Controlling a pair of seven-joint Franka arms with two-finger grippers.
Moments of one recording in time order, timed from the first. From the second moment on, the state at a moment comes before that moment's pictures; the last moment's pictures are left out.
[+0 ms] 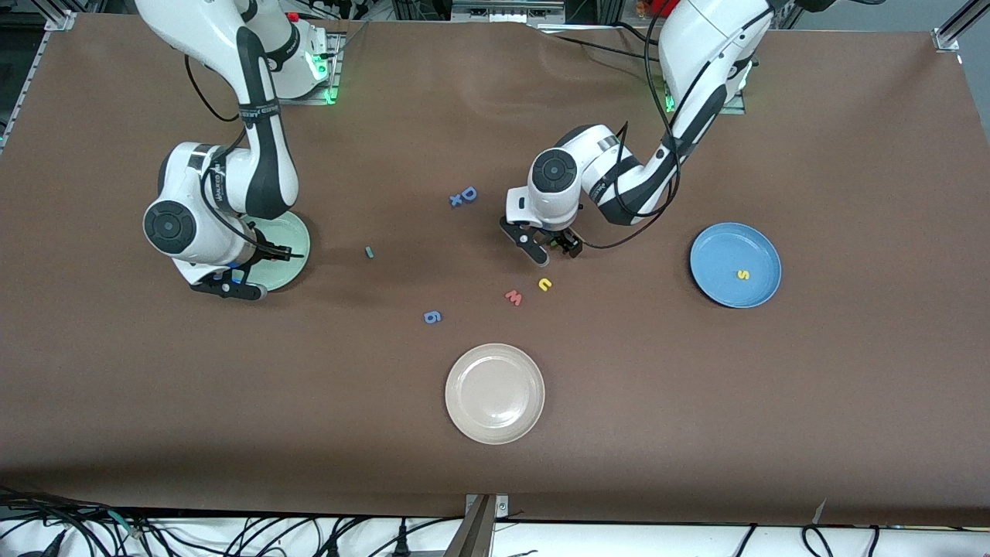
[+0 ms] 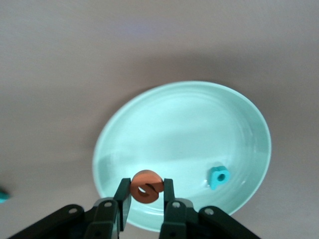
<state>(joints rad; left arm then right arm) -0.36 0.62 -0.39 -1.90 0.28 2.32 -0.10 0.91 0.49 -0.82 -2.07 0.34 2.10 0.04</state>
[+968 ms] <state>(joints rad) -0.35 0.63 -0.39 -1.97 0.35 2.45 -0.09 0.91 0.53 -0.81 -2.08 0.41 2.12 0.02</state>
